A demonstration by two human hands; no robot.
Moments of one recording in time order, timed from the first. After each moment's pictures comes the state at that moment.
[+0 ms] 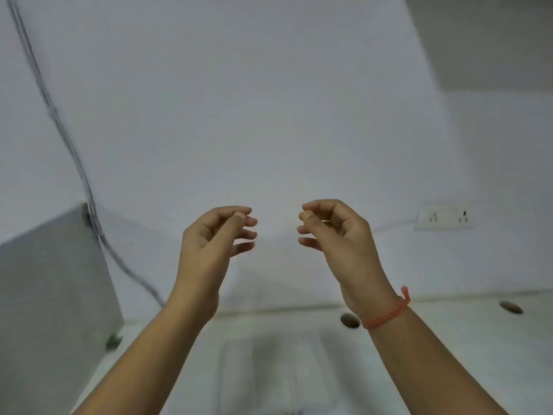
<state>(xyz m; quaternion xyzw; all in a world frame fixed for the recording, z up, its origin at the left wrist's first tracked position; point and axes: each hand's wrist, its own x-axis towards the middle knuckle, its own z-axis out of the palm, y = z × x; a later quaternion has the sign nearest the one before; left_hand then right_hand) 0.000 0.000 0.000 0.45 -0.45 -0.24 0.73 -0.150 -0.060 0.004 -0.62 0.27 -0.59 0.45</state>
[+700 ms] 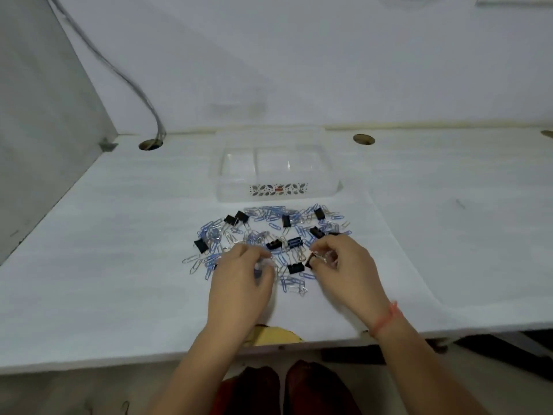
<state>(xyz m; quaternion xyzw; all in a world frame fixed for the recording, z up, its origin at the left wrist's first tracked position) -0.069 0.124 -0.435 0.75 -0.56 -0.07 0.35 -0.229 0.049 -0.423 -0.78 0.51 -0.26 0.25</state>
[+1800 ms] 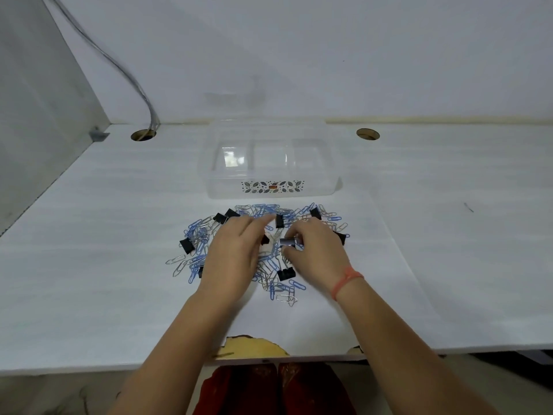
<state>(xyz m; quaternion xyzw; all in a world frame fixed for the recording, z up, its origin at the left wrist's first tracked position) -0.050 0.070 -0.448 0.65 -0.67 0.07 0.35 -0.194 0.000 -0.437 -0.84 0.48 -0.18 0.20</state>
